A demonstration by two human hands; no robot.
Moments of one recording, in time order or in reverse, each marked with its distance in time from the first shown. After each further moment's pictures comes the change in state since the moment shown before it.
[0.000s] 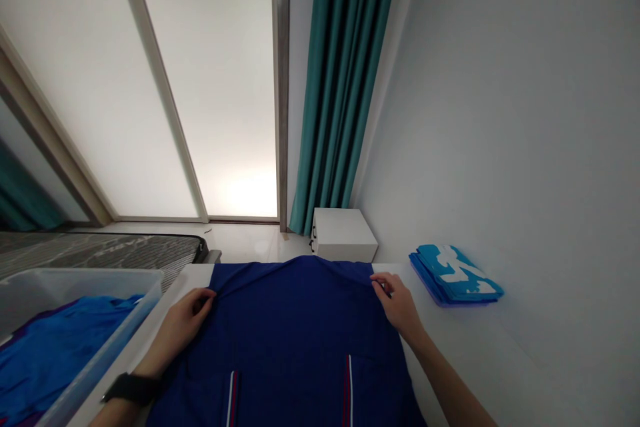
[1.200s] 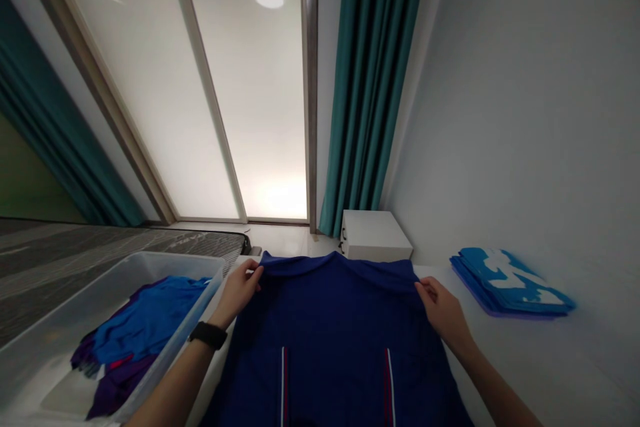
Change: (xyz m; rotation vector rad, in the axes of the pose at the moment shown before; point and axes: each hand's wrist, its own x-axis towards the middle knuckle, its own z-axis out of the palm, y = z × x) left_hand 0.009 0.033 -0.022 -0.153 -0.012 -0.098; right_hand -0.013 -0.005 -0.002 -0.012 0.021 0.100
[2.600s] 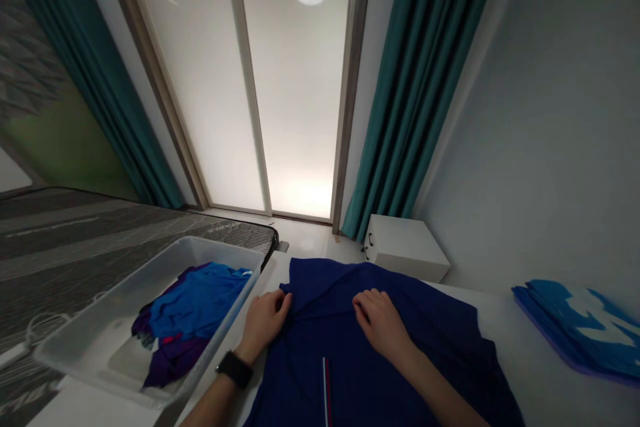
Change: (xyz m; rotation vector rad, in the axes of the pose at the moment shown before) left_hand -0.050 -0.032 -0.002 0.504 -0.042 -0.007; right_hand -0.036 -0.155 0.128 -0.240 -0.344 -0.667
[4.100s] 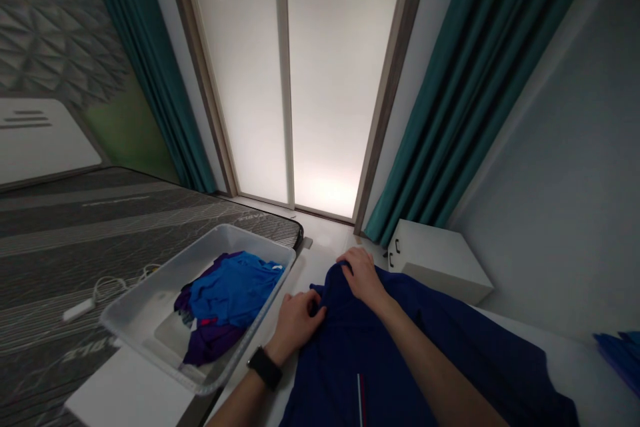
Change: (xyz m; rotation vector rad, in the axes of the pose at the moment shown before) left_hand -0.004 0.002 -0.006 -0.166 -0.054 -0.029; right_hand 0.134 -0.044 0.047 0.242 0.024 -0.104
